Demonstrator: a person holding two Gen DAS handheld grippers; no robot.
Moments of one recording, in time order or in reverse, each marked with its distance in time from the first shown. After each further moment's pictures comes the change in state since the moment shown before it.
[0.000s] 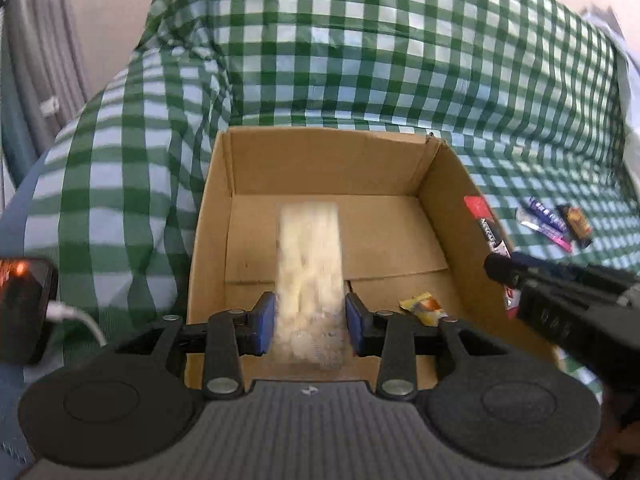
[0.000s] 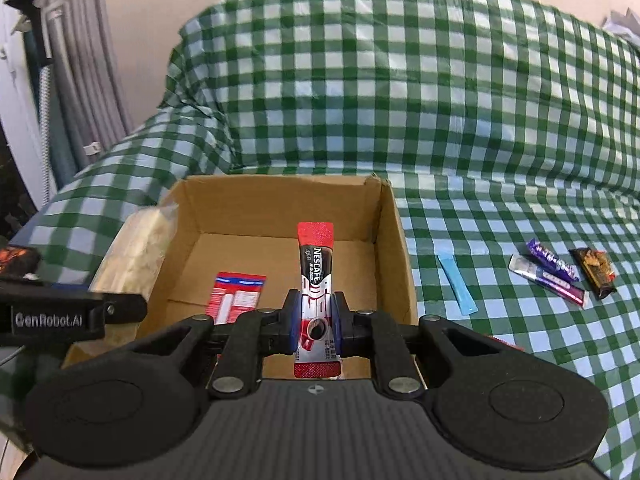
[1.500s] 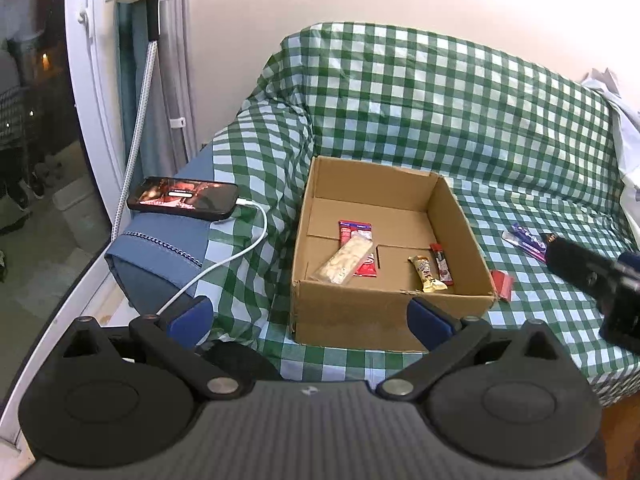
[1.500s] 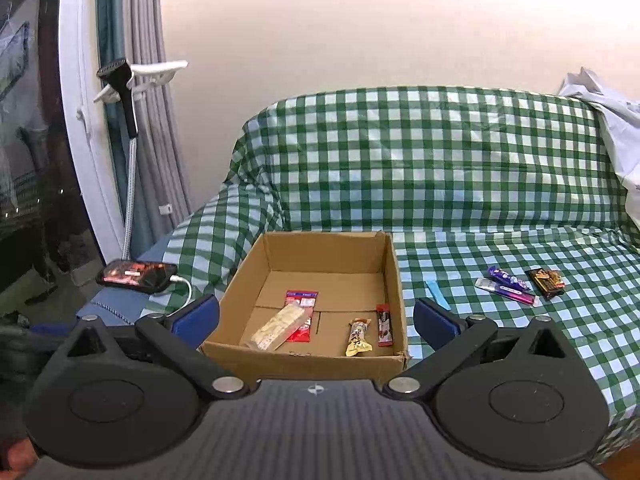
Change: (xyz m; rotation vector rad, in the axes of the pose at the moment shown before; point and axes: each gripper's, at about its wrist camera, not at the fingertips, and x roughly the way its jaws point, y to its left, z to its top) left arm -0.258 -0.017 -0.157 -0.148 -0.196 0.154; right arm -0.297 0.048 -0.094 -0.022 -0.280 0.074
